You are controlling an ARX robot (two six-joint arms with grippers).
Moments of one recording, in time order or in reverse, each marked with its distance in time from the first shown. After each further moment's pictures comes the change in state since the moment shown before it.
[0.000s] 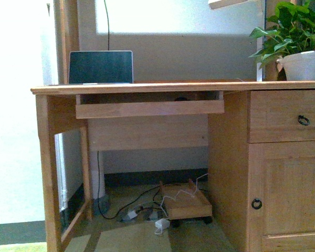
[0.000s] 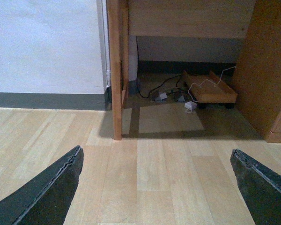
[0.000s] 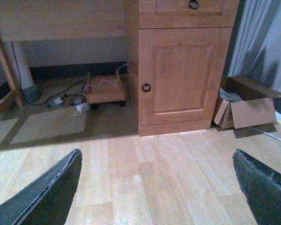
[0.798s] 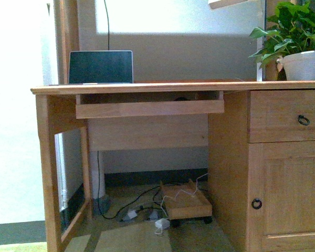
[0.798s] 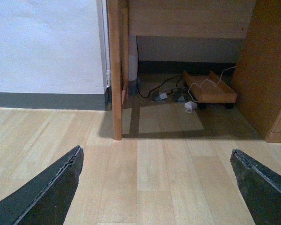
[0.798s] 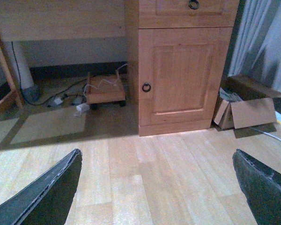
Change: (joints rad) left arm 0.000 0.000 0.000 0.000 0.000 0.000; right arm 0.000 0.000 0.000 0.000 0.000 0.000
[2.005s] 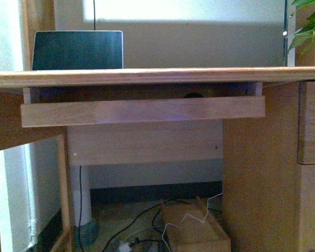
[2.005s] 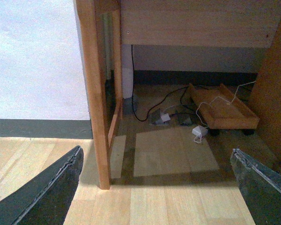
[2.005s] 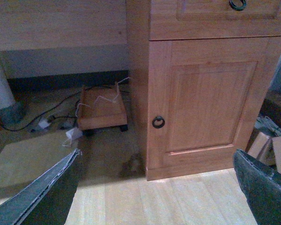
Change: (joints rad) left arm 0.000 0.000 0.000 0.000 0.000 0.000; right arm 0.000 0.000 0.000 0.000 0.000 0.000
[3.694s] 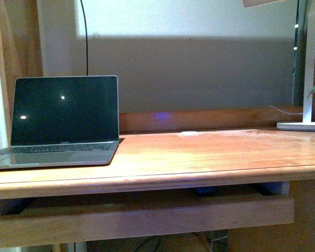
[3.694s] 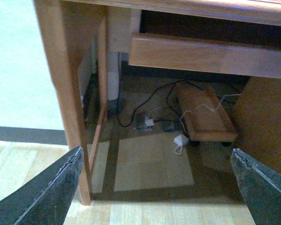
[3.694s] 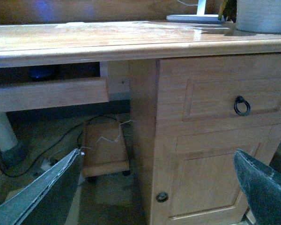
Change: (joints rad) left arm 0.116 0.482 0.052 0.225 0.167 -0.003; right arm 0.000 0.000 0.000 0.000 0.003 0.000
